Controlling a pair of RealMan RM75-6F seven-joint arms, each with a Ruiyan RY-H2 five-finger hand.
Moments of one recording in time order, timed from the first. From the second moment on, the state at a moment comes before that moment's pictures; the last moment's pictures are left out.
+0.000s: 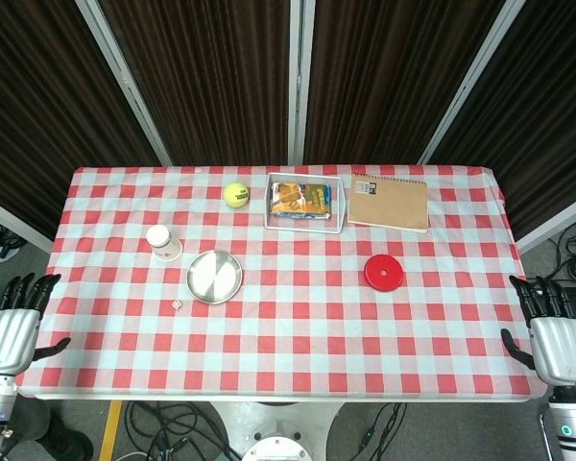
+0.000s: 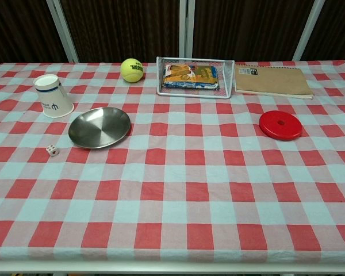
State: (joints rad) left arm -0.11 -1.16 -0.04 -1.60 1.45 1.44 0.14; right arm 0.07 -1.12 0.06 -1.60 -1.51 1.50 -0.08
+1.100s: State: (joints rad) left arm -0.44 -1.31 -0.08 -1.43 1.57 1.09 -0.11; right arm 0.06 -1.10 0.07 -1.58 -1.55 1.54 -0.03
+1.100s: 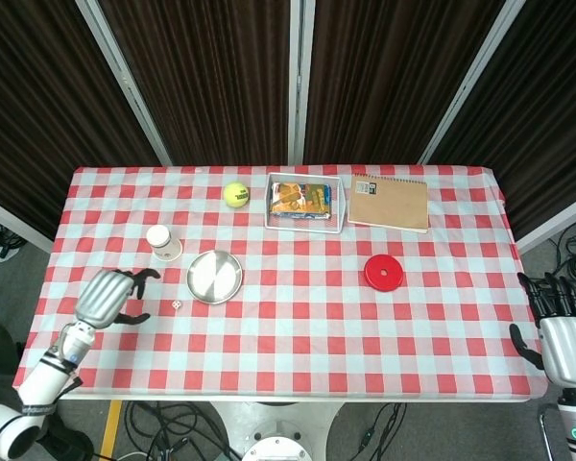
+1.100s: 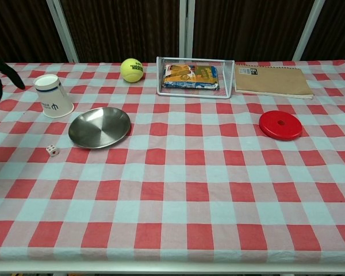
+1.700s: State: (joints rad) left arm -0.54 -1.50 -0.02 -1.20 1.58 0.97 -0.15; right arm 0.06 -1.11 0.07 -1.57 -1.55 1.53 -0.03
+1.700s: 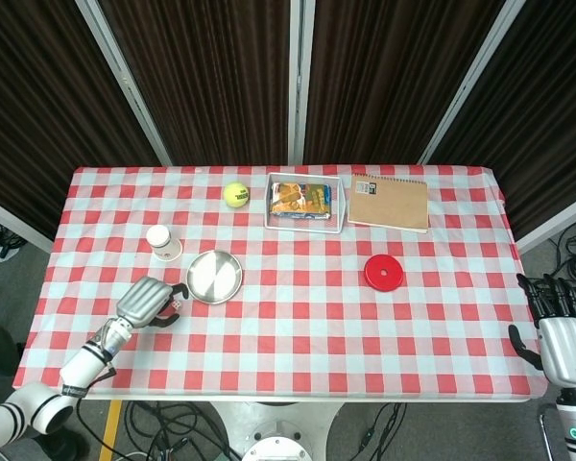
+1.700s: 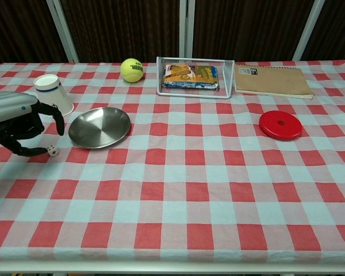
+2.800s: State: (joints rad) left arm -0.59 -1.62 0.02 -1.00 1.52 0.93 -0.17; right arm 0.07 -1.11 0.07 -1.58 -1.52 1.51 -0.04
